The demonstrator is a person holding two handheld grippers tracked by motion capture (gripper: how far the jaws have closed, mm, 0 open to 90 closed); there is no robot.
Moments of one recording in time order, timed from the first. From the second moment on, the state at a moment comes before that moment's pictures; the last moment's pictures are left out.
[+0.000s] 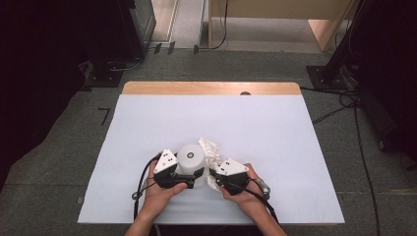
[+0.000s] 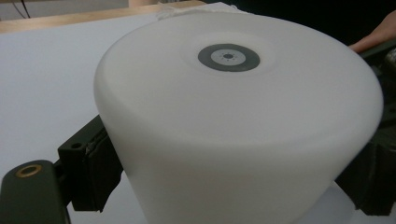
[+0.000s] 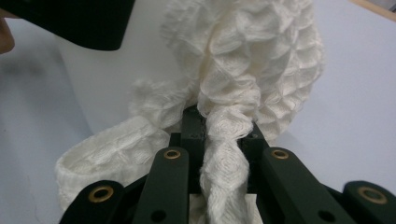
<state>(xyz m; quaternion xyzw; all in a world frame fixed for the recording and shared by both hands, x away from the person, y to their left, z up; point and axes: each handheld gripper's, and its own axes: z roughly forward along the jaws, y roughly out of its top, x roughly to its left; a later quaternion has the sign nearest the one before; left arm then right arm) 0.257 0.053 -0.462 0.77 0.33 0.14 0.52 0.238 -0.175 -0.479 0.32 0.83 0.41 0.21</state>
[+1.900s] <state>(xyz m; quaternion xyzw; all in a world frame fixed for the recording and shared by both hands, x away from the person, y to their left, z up) 0.252 0.049 -0.452 0.77 0.32 0.09 0.54 0.223 -0.199 -0.420 0.31 0.76 0.52 0.25</state>
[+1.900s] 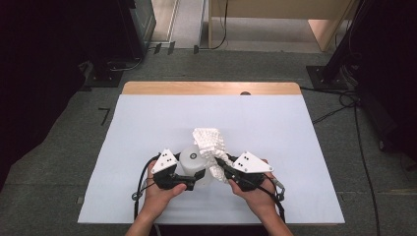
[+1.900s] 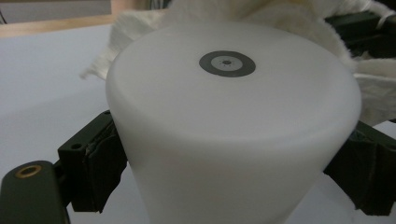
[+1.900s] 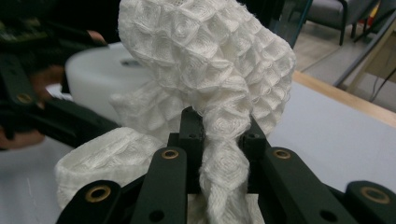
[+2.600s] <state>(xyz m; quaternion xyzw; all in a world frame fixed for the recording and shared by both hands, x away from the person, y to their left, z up) 0.261 0.059 -0.458 0.76 0.34 0.07 0.54 0.232 -0.184 -0.448 0.31 0.81 0.46 0.20</state>
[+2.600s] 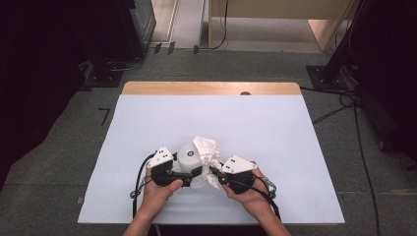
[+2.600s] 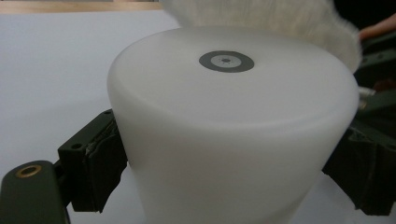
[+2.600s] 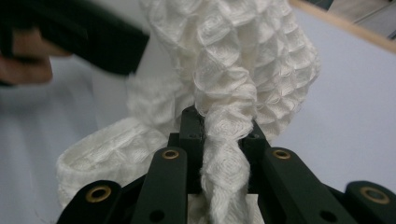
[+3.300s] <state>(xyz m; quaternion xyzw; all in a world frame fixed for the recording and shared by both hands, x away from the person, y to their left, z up) 0.263 0.064 -0.454 0.76 0.34 0.07 0.55 0.236 -0.183 -0.452 0.31 0.82 0.45 0.16</state>
